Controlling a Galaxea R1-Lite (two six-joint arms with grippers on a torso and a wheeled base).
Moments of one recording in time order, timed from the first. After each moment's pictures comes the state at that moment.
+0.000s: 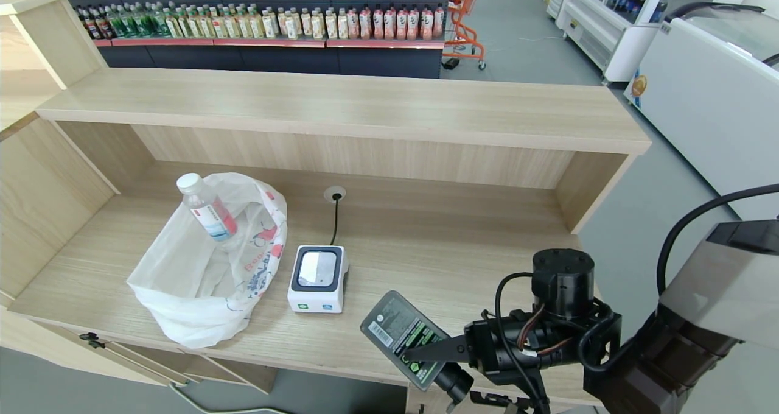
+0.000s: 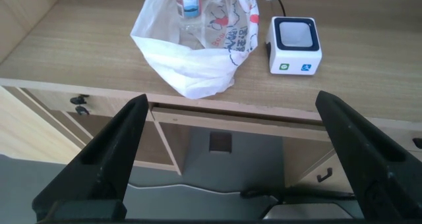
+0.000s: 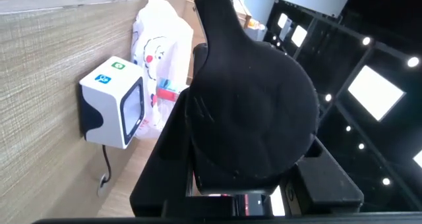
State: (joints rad) left arm 0.00 0.00 0.00 0.00 -0.02 0.00; right arm 0.59 2.07 -0.56 -1.26 0.99 -2.43
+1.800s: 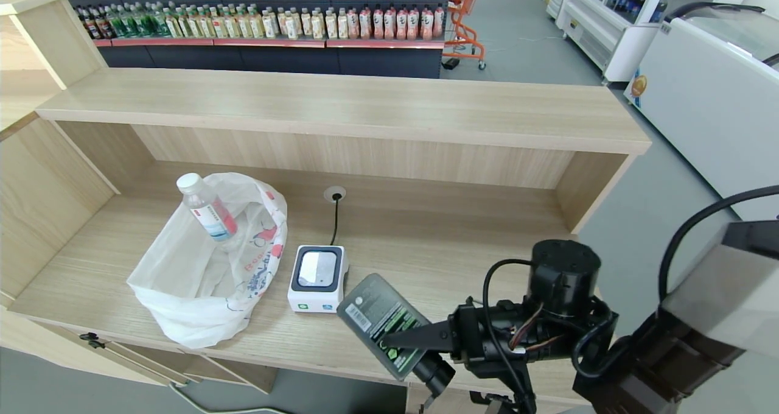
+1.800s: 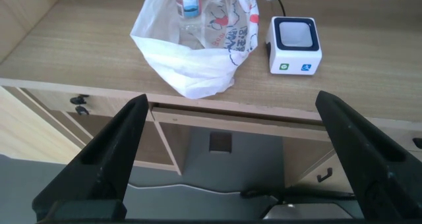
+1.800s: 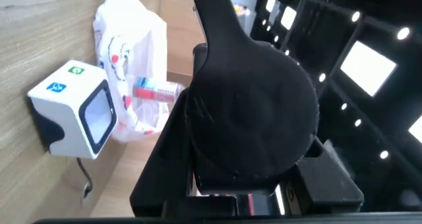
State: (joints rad) left arm 0.00 0.00 0.00 0.00 -0.02 0.00; right arm 0.67 2.03 -0.59 -1.36 0.93 -2.21
